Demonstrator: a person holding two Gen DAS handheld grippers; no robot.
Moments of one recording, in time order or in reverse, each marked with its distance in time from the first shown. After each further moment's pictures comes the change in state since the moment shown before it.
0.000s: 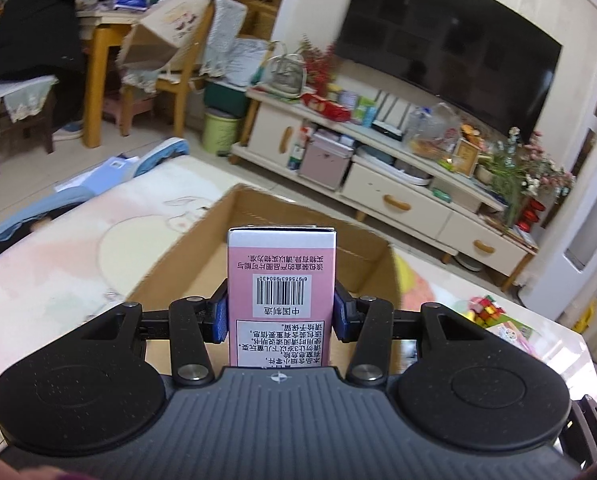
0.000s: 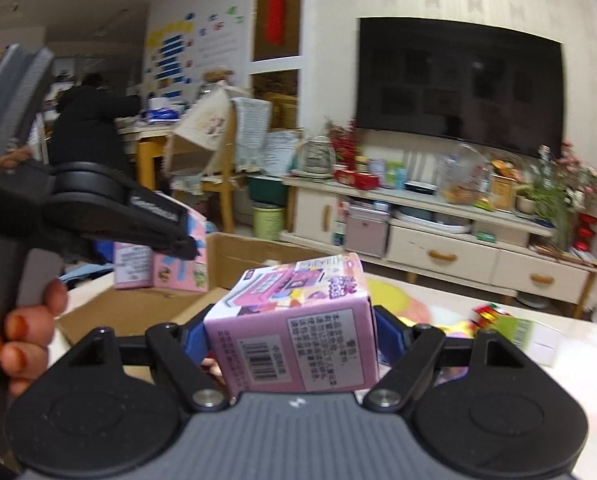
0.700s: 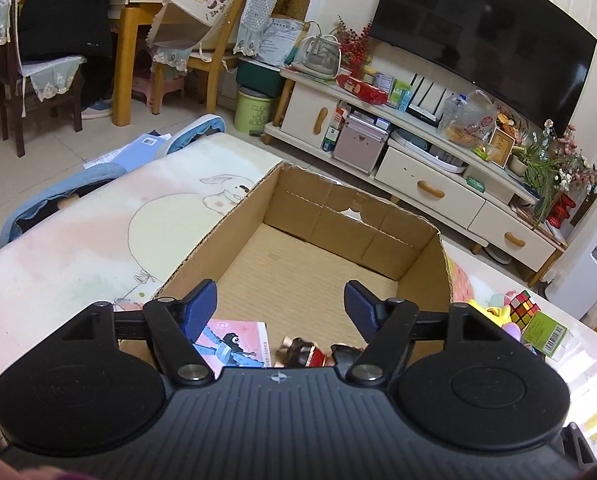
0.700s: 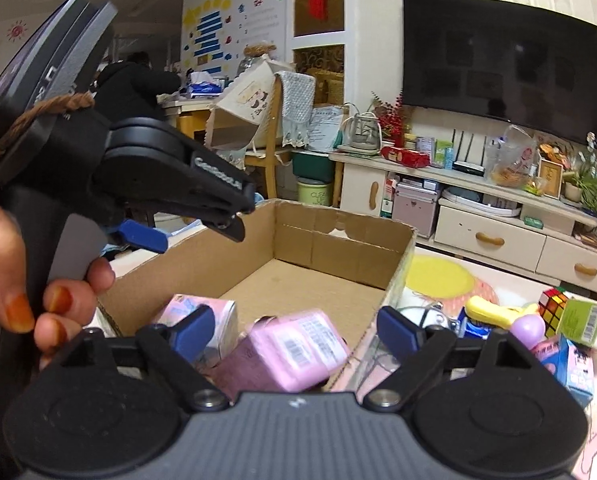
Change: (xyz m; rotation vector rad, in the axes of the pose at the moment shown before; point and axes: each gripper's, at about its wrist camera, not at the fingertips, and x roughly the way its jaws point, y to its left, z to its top) left arm 0.000 0.006 -0.004 -0.035 0.056 0.083; right arm 0.021 0.029 -0.015 0.001 0.058 0.086
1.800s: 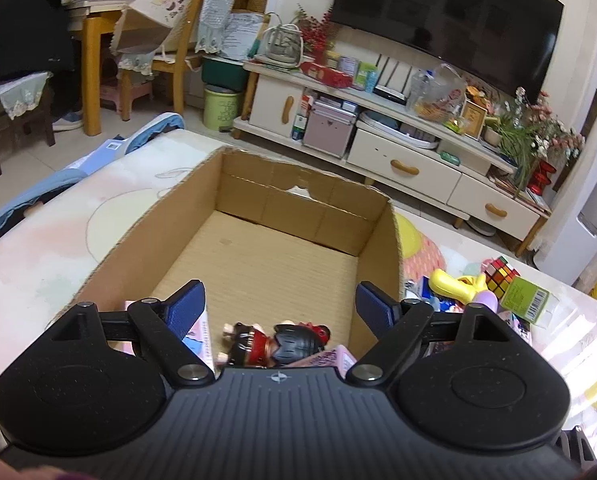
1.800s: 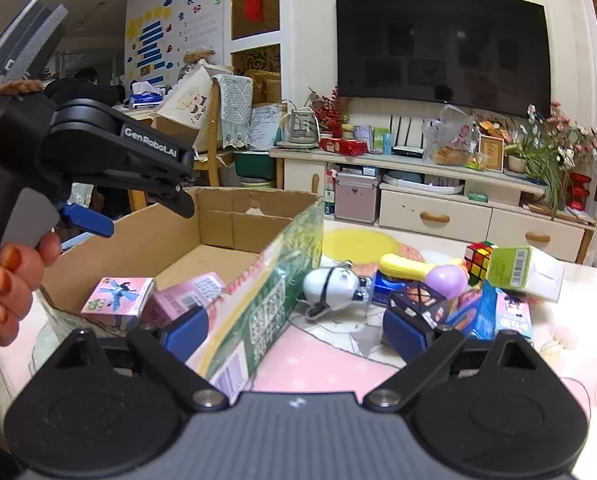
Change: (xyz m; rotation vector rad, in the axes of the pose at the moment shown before) left arm -0.001 -0.004 -0.005 0.114 0.022 -0.062; right arm -0.020 -0.052 -0.035 0.102 0.000 -0.134
